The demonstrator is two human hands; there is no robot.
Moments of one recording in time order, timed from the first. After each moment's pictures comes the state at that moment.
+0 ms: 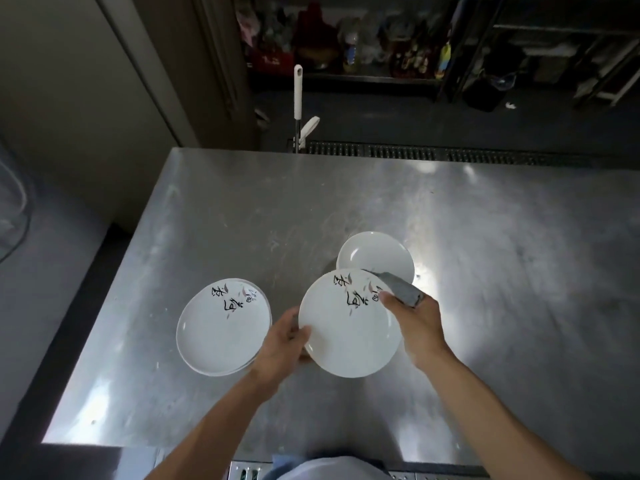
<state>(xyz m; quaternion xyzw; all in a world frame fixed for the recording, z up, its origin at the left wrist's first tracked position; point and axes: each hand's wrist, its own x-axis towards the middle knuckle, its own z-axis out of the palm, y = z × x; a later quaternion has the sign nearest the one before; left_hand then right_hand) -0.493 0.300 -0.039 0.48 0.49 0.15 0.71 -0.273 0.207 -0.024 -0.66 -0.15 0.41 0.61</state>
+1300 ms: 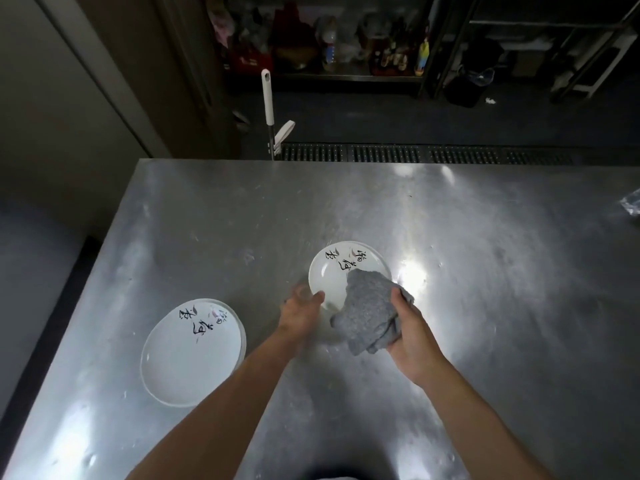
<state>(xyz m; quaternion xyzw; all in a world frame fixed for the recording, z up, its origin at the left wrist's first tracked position) -0.368 0.351 -0.087 0.53 0.60 0.08 0.59 -0.239 0.206 -0.009 -0.53 -0.01 0.53 0.66</state>
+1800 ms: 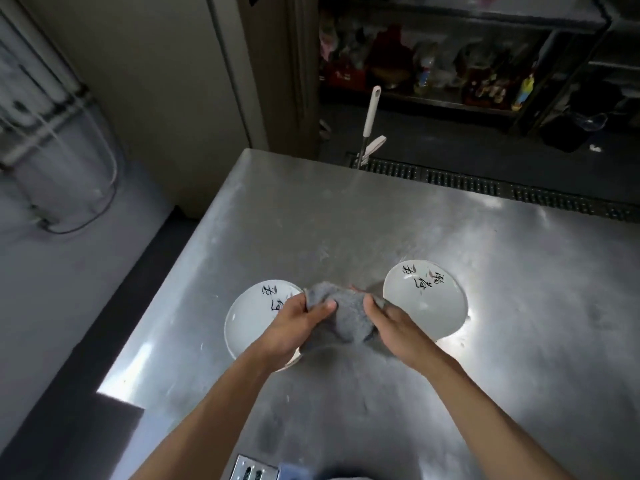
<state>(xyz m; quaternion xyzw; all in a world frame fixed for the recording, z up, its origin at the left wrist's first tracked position) -0.515 0.358 -0.005 0.37 0.42 0.24 0.79 -0.322 0.285 0.013 -0.66 -0.44 0.52 0.31</state>
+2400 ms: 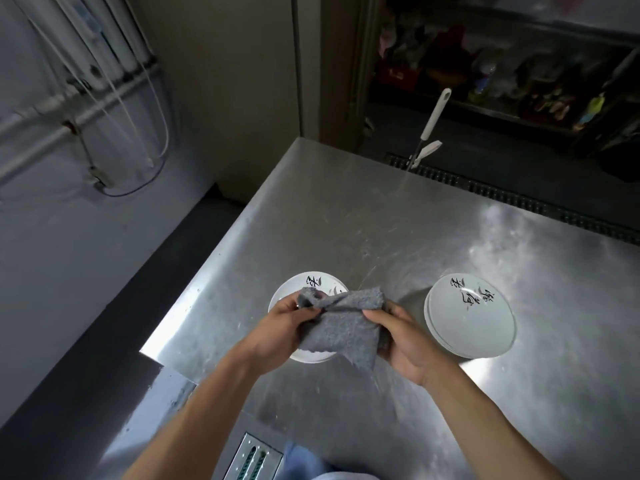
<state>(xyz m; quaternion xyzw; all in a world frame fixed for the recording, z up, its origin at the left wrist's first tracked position) -0.609 0.364 -0.001 0.30 0.41 0.29 0.81 -0.398 0.315 0.007 -0.50 -0.16 0.73 0.43</state>
